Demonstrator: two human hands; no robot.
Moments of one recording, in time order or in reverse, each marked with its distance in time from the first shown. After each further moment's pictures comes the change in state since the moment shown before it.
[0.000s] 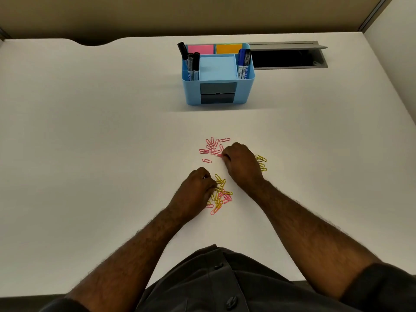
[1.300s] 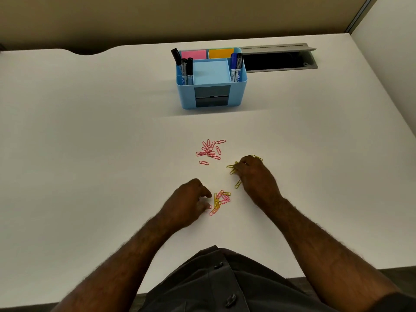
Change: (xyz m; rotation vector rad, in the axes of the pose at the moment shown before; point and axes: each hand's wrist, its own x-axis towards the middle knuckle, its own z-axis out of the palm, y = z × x) left_hand -0.019 0.003 -0.019 -0.071 -0.162 -0.094; right_hand -0.051 0.024 -0.015 -0.120 -0.020 0.024
